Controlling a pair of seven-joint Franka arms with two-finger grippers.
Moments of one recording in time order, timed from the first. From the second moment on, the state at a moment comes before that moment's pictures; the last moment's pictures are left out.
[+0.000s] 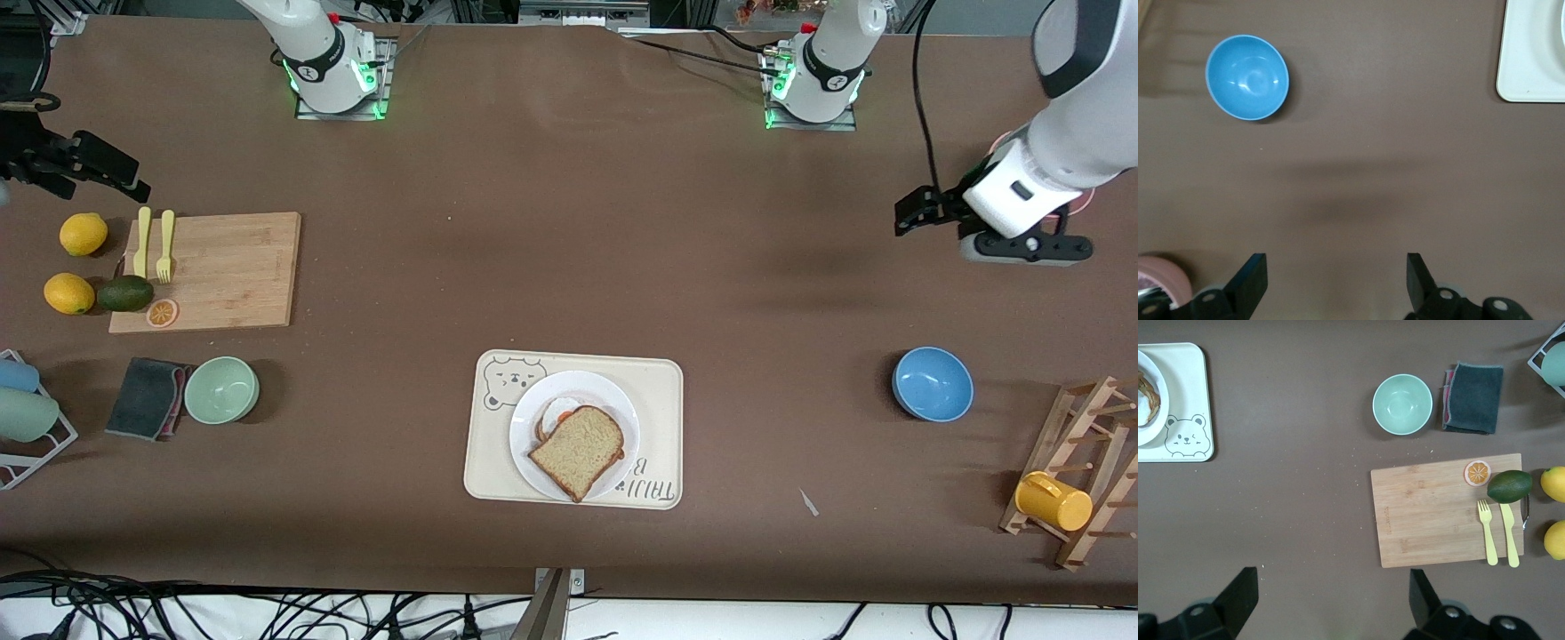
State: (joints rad) left arm 0.08 -0.05 -0.13 -1.82 -0.02 1.64 -0.03; right arm 0.08 -0.04 -0.10 -1.59 0.06 1.54 0.05
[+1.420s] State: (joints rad) left arm 0.07 0.08 -0.06 -1.48 -0.02 1.41 -0.05; right arm 0.08 -0.04 -0.11 -1.59 0.06 1.54 0.05
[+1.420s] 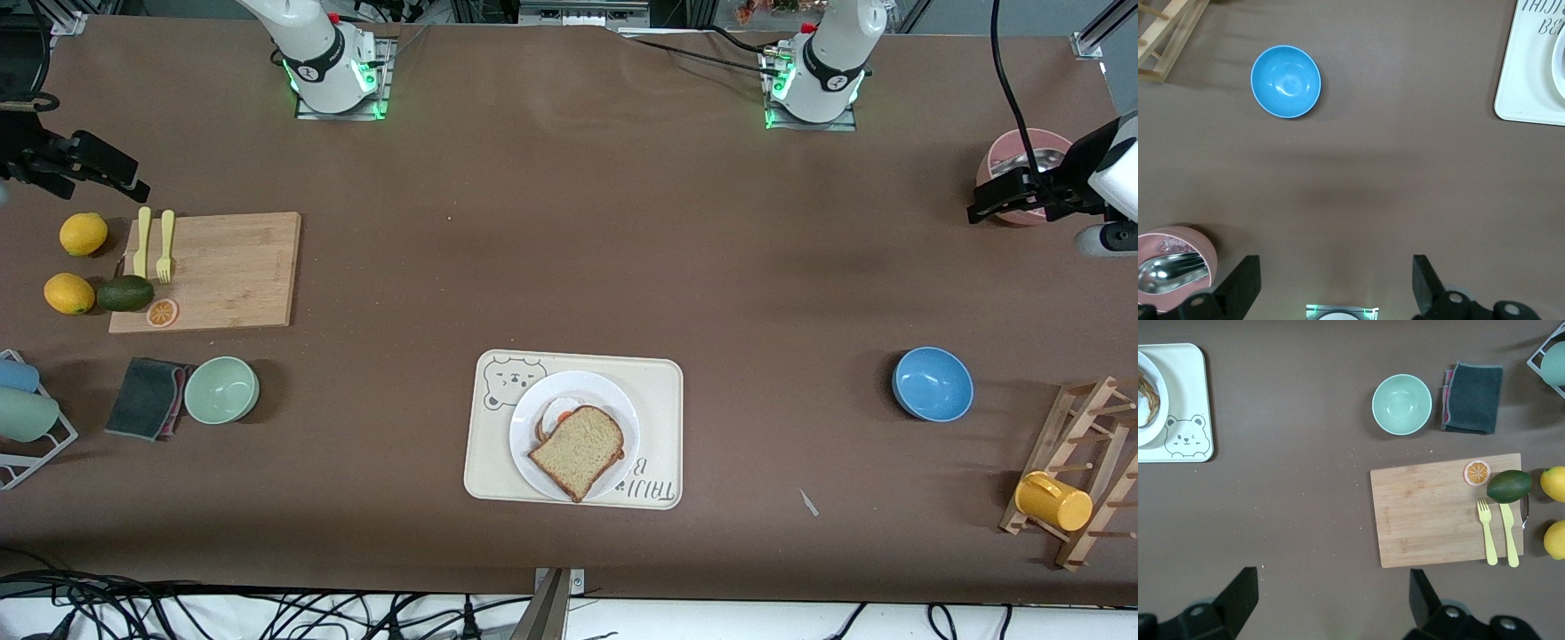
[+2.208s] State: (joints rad) left arm 0.07 0.08 -0.06 -1.48 -0.02 1.41 -0.05; right arm 0.09 -0.04 -0.08 -1.56 -0.02 1.54 0.05
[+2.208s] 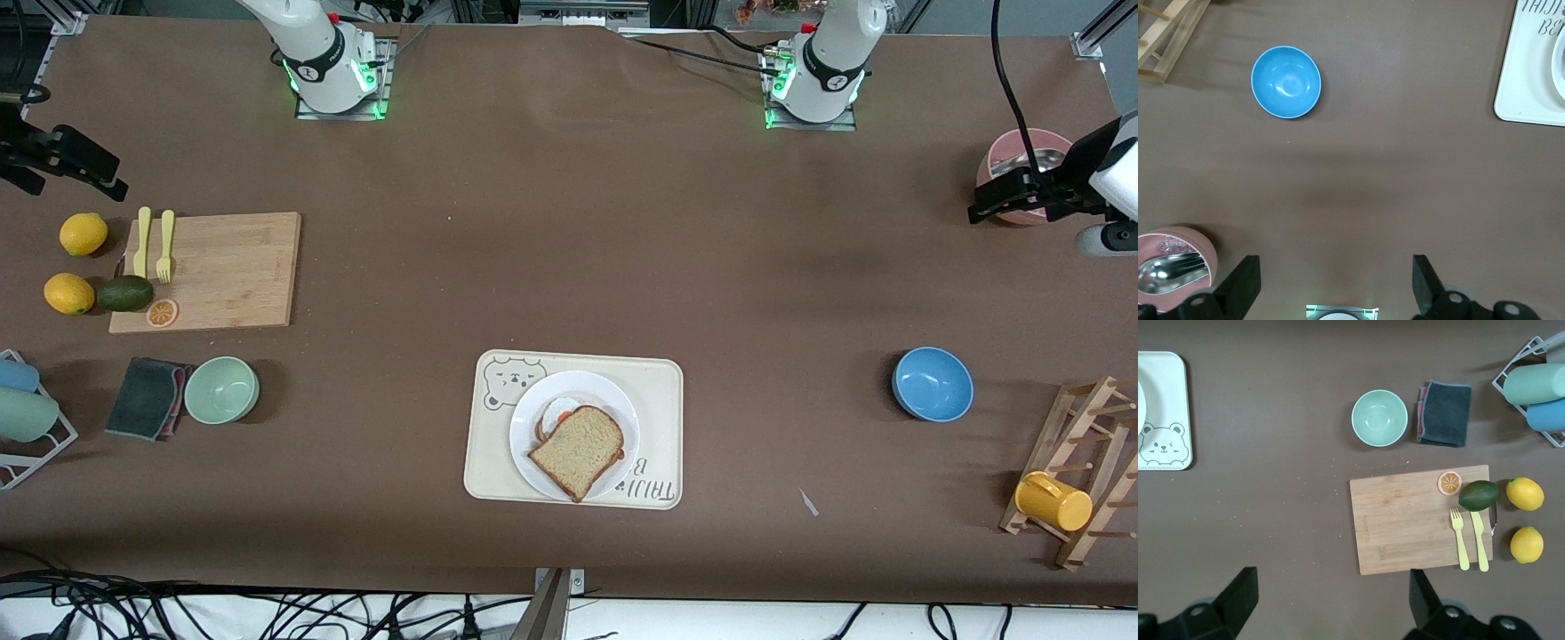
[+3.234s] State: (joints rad) left arm 0.08 0.09 -0.06 -1.48 -0.02 1.40 -0.05; right arm 0.09 -0.03 -0.08 -1.54 -0.02 1.49 0.05
